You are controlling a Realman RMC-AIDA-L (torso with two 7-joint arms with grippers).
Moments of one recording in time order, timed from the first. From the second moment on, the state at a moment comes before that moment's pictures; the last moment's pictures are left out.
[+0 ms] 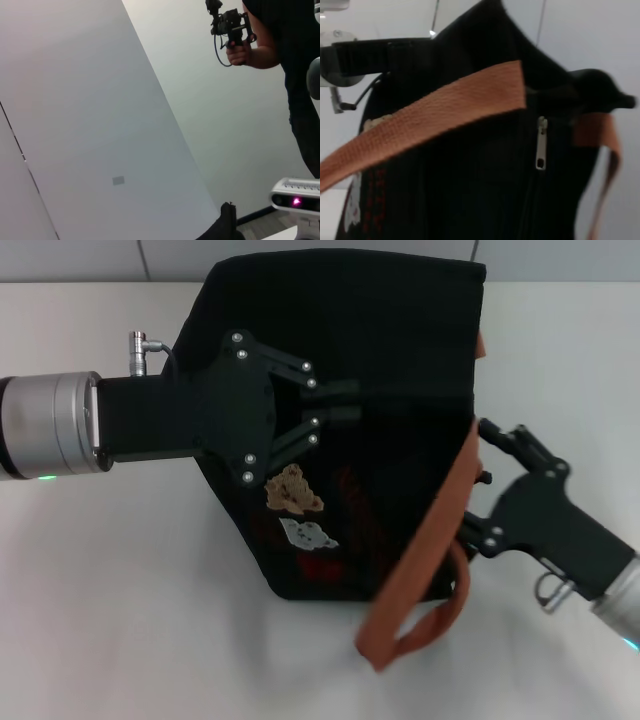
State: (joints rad) left arm -0.54 -2.08 0.91 0.70 1.63 1.81 -0.78; right arm 0.39 2.09 0.06 0.11 -2.18 -1.49 0.08
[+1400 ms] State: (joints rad) left arm -0.52 -2.07 0.90 0.62 1.61 1.79 -0.72; right arm 0.38 2.09 0.12 0.16 -2.17 -1.53 0.06
